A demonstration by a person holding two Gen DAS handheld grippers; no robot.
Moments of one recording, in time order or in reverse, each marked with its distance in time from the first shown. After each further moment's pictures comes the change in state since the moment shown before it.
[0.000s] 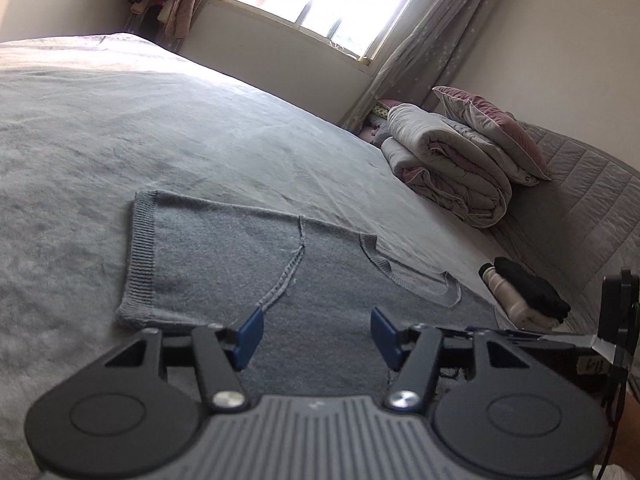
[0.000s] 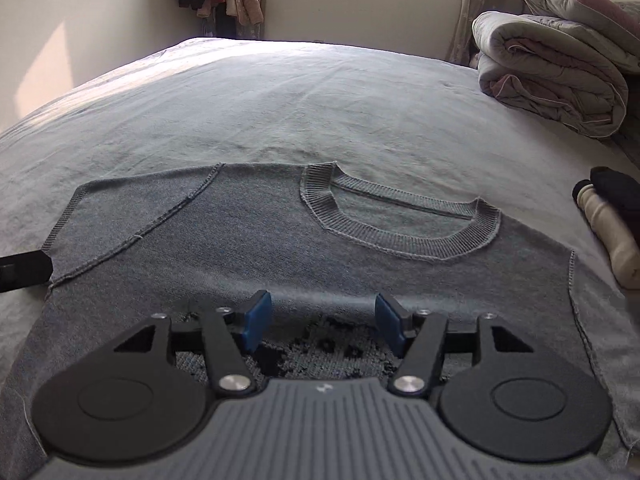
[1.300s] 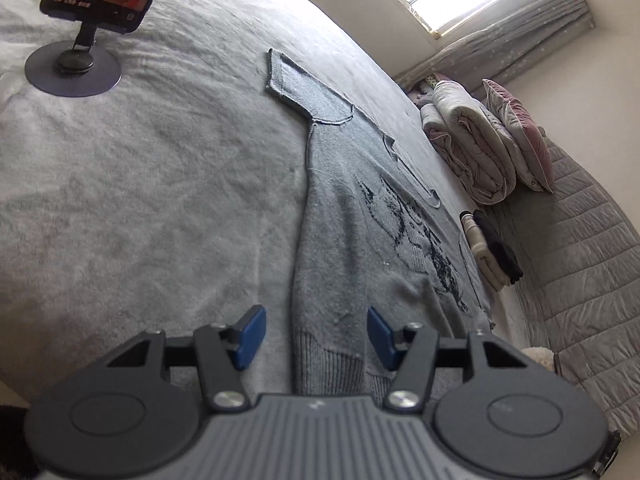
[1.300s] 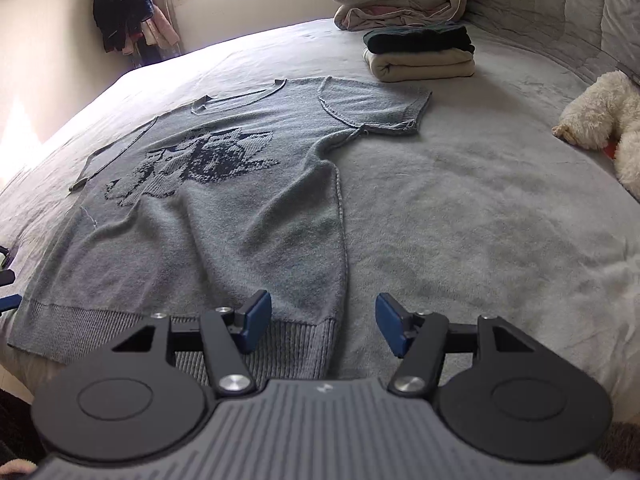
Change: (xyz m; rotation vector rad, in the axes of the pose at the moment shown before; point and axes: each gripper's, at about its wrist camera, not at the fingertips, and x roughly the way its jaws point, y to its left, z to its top) left arm -0.187 0.012 -0.132 -0.386 0.176 0.001; right arm -0.248 -0.113 -0.218 0.301 0.045 -0.033
